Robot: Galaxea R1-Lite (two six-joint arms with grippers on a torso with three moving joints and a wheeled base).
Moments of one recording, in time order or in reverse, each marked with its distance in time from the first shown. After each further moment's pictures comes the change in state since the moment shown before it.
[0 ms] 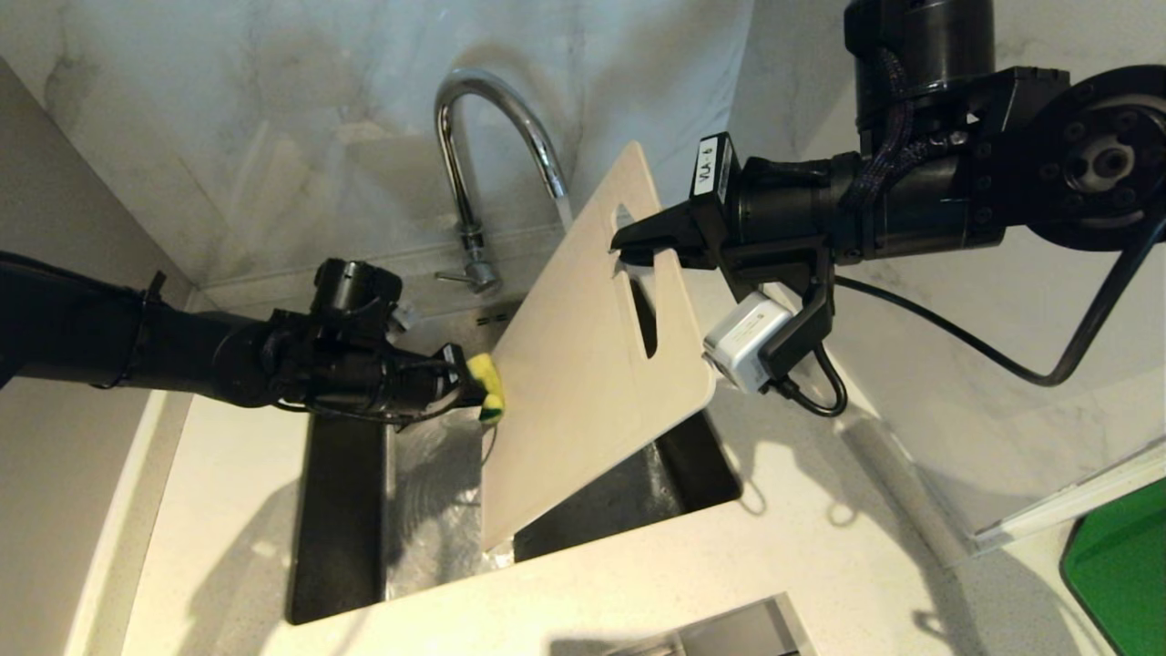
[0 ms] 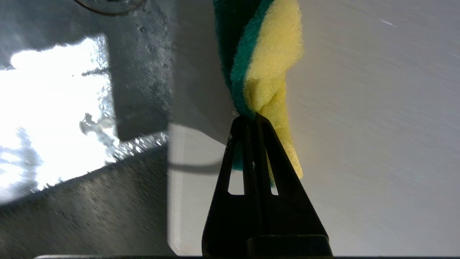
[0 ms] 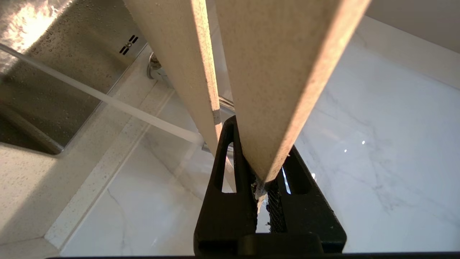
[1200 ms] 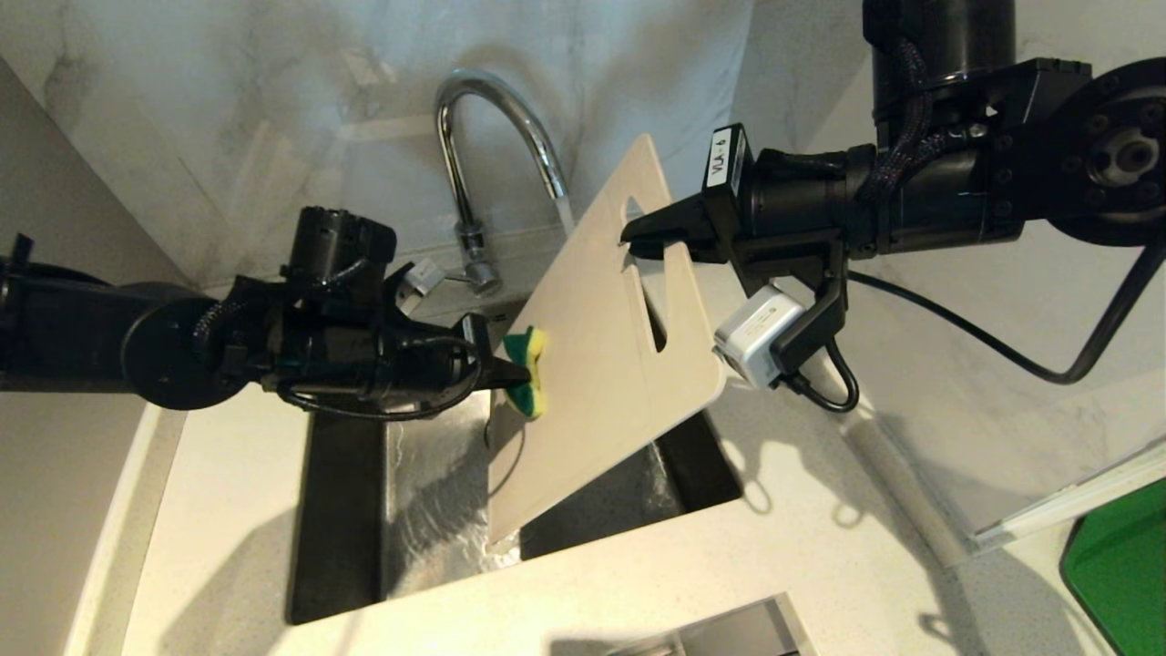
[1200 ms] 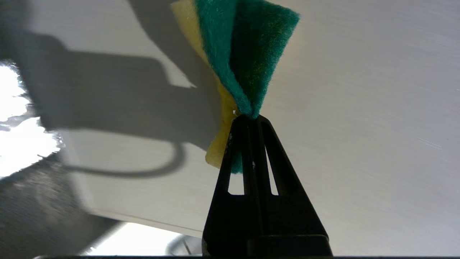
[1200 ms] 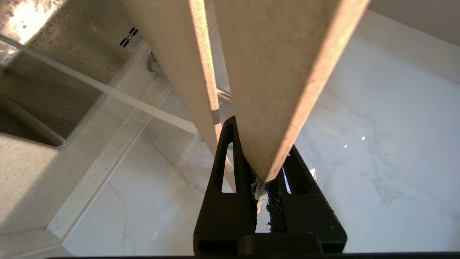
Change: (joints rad) left arm -0.168 -0.189 0.044 0.007 -0.046 -0.010; right arm -0.015 -0.012 0.003 0.000 0.001 0.000
